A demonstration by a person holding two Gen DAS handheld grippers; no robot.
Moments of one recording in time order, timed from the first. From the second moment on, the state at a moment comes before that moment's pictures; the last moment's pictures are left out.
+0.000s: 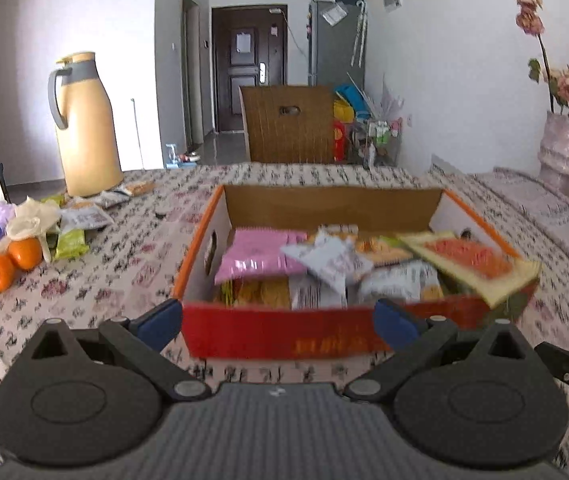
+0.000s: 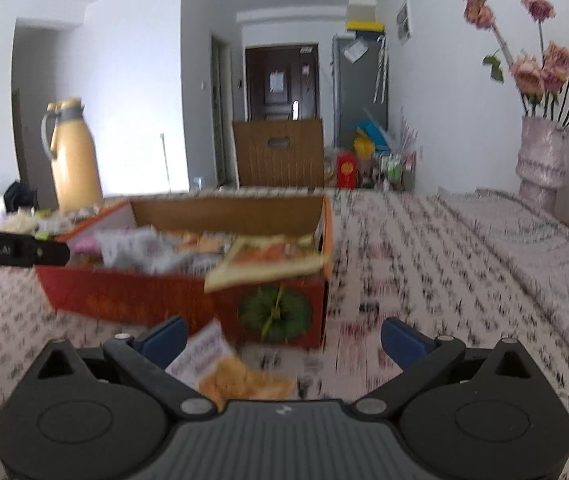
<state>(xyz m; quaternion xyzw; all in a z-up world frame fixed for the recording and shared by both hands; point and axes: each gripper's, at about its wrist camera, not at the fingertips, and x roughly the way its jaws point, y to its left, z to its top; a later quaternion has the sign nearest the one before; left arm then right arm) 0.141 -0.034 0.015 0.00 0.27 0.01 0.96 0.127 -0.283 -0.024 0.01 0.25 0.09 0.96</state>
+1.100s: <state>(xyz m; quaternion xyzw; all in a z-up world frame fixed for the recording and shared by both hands) 0.141 -0.022 -0.036 -0.02 0.31 -0.02 0.95 0.169 -0.256 -0.058 0.00 0.32 0.13 0.94</state>
